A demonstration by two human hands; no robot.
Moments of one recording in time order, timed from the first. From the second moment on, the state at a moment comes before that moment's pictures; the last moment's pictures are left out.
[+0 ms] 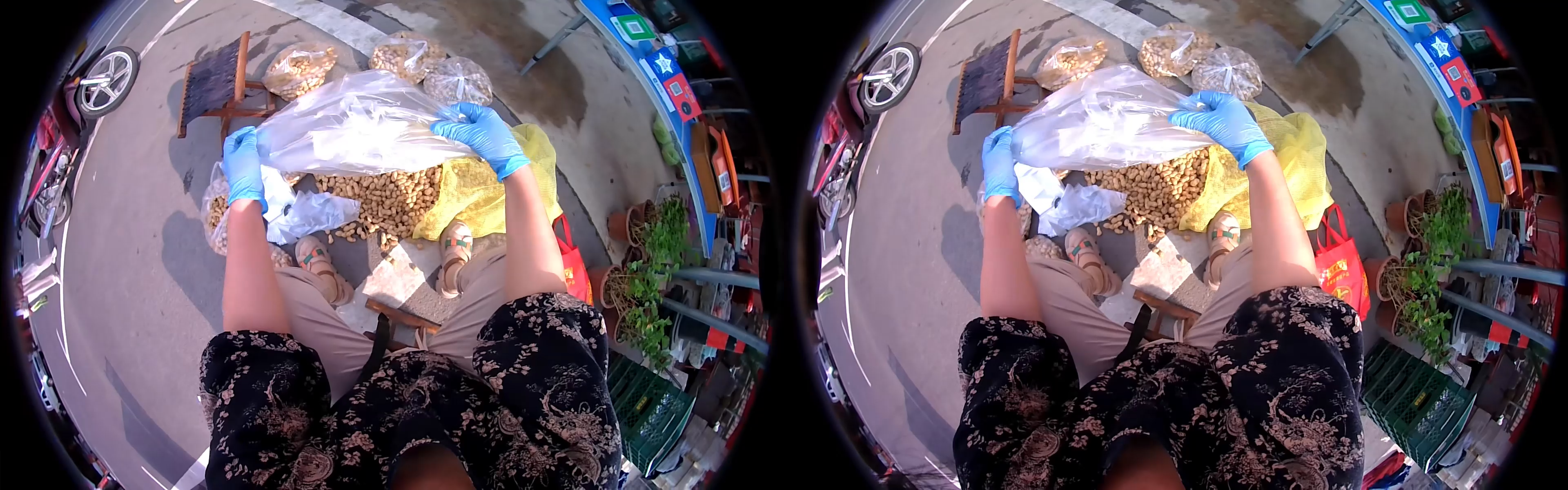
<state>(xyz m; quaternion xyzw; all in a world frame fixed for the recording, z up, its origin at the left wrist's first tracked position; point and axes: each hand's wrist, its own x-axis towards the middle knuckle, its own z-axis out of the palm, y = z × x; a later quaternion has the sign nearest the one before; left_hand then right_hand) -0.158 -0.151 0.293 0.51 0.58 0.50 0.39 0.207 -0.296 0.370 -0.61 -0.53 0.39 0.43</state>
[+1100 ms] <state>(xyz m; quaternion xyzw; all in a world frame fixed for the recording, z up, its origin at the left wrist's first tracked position) -0.177 -0.071 0.156 0.63 0.69 0.18 0.29 0.185 -0.209 0.184 -0.69 -0.25 0.56 0.38</state>
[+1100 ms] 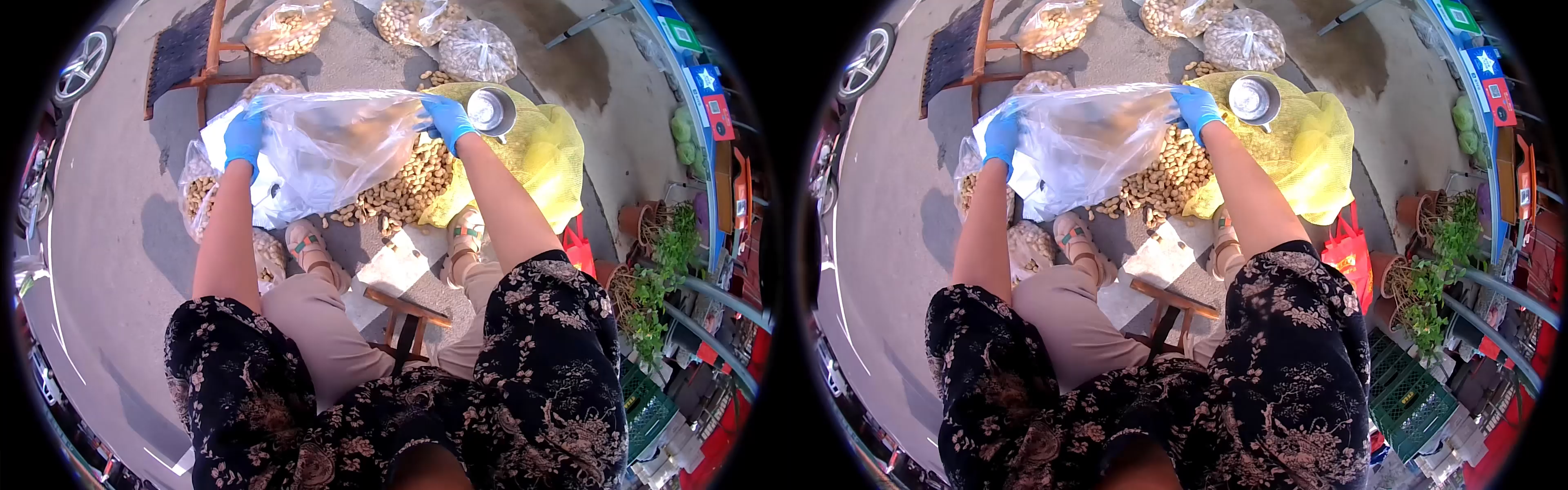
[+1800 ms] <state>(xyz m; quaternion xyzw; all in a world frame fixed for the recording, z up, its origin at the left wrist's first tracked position) -0.101 -0.111 -0.032 0.39 0.65 0.21 0.62 0.223 -0.195 0.001 -0.79 -0.49 0.27 0.24</state>
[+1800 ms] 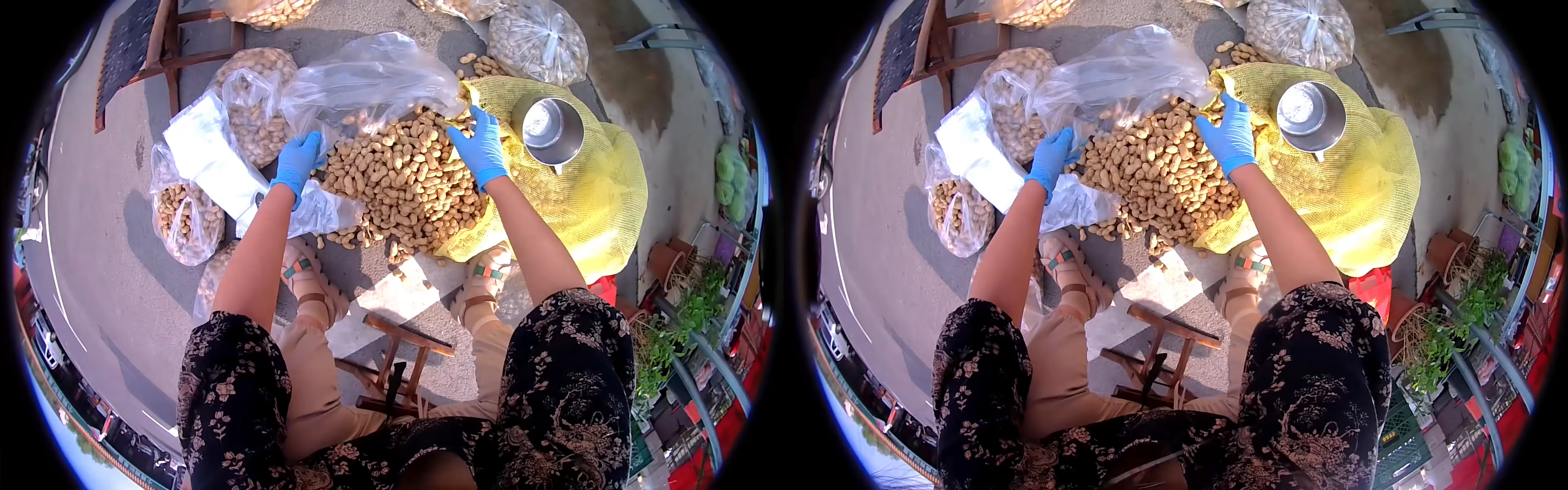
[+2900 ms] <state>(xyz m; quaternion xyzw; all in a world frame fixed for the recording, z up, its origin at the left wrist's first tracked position) -0.196 -0.182 -0.013 0.85 0.42 -0.18 0.25 0.053 -0.255 0.011 -0.53 -0.80 0.27 0.10</state>
